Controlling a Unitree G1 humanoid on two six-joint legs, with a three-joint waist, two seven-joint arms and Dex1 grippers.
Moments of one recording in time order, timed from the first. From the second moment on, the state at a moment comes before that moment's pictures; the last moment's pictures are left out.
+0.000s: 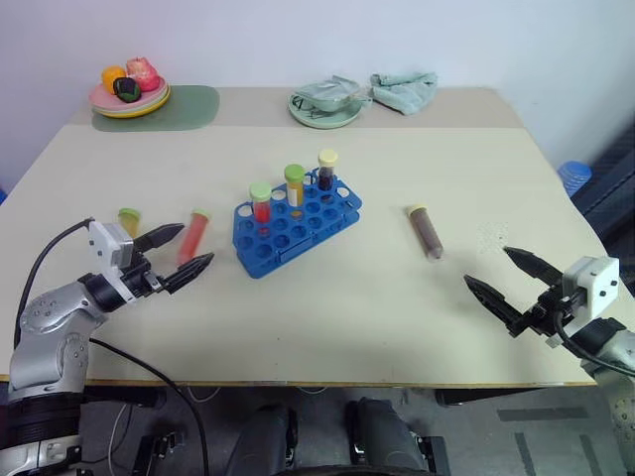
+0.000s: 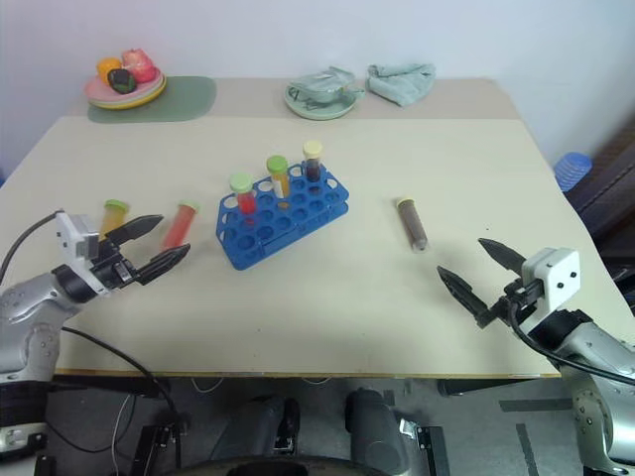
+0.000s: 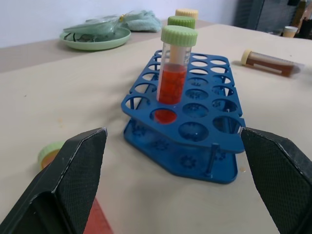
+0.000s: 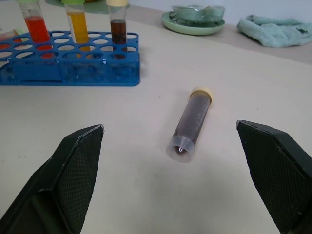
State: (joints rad) left arm -0.11 0.63 0.33 0.06 -0.53 0.12 -1.02; right arm 0.23 -0.61 -0.47 -0.37 0.56 0.25 0.77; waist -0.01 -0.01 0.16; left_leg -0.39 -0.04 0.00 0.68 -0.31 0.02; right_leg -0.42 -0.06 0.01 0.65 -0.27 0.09
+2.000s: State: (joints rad) left arm -0.18 0.76 0.24 -0.02 -0.68 0.22 -1.46; right arm -1.10 -0.69 0.23 0.77 0.21 1.04 0.95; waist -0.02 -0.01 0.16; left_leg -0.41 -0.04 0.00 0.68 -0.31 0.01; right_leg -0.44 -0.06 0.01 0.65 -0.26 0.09
